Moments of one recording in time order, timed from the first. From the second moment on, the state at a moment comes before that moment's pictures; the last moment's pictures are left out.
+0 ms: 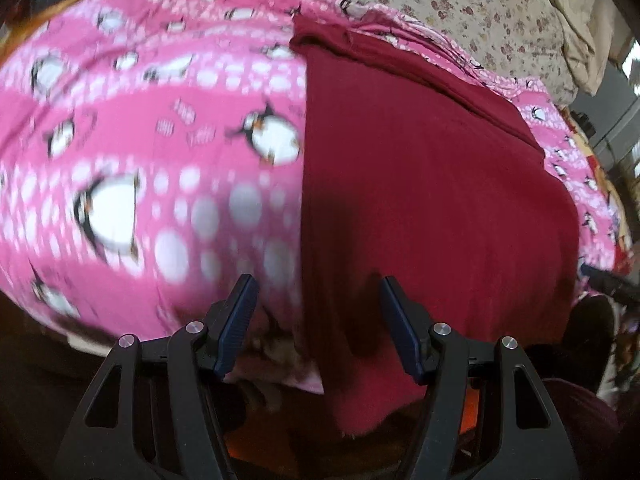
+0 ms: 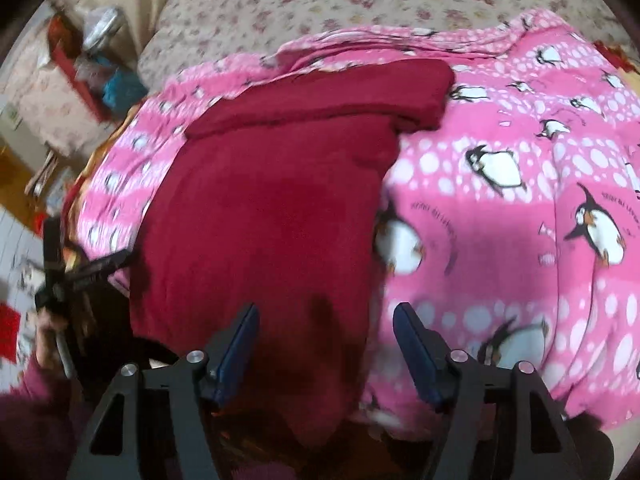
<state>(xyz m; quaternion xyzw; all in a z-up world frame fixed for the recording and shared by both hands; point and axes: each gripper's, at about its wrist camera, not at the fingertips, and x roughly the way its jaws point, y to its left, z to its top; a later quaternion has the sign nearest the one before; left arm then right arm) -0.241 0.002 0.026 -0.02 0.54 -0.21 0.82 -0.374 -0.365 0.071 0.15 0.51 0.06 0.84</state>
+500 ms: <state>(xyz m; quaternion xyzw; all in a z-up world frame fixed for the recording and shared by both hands) -0.258 -0.009 0.004 -0.02 0.58 -0.24 0.78 -0.390 -0.337 0.022 0.15 0.56 0.12 0.80</state>
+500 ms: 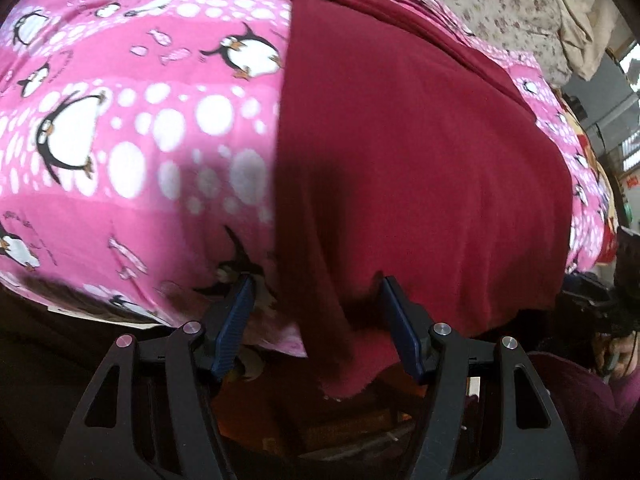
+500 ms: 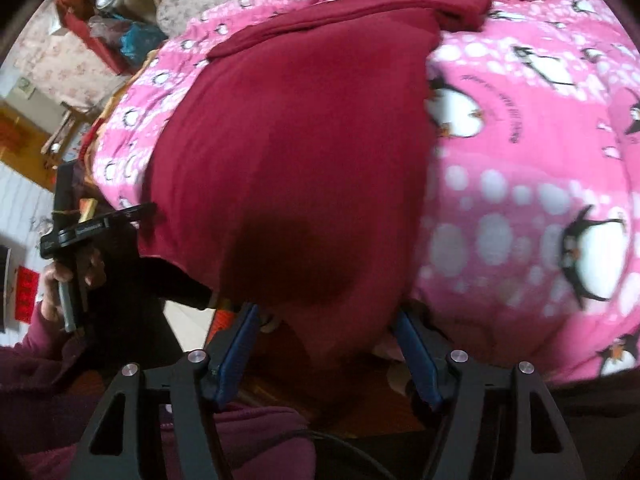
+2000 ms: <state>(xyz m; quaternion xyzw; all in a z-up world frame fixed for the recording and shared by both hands) -0.153 -0.003 0.143 -0.09 0.43 -0.29 0.85 -0.306 -0.381 0.134 0.32 0.33 0.19 0.87</state>
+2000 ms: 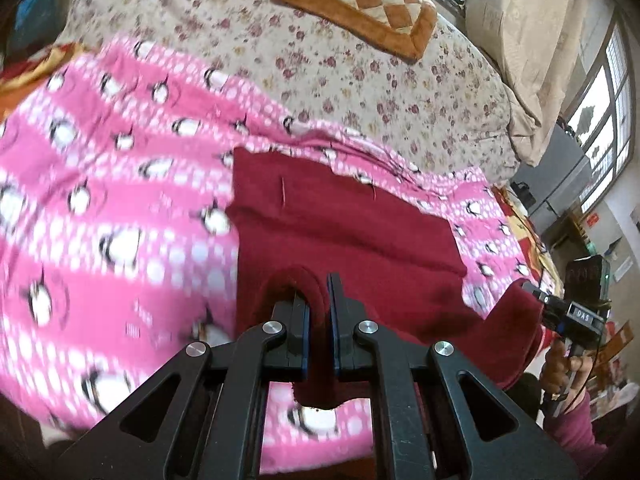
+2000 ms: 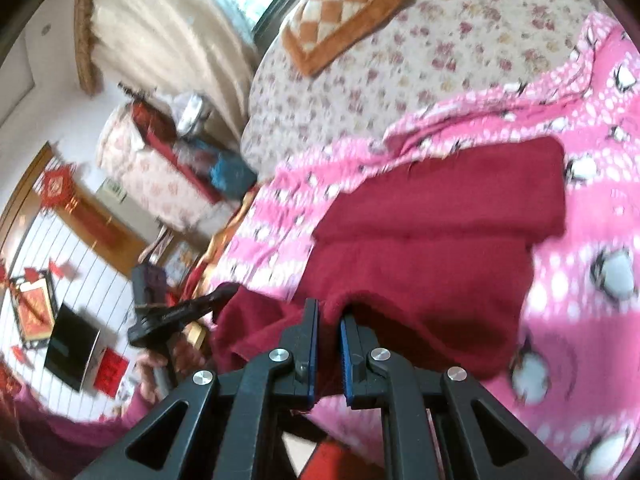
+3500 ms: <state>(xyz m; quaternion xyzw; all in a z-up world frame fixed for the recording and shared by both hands) 0.048 -0.065 0.065 -0.16 0.52 -0.20 0.82 -0.048 -0.446 0.048 0.19 0.47 -0.06 0.86</state>
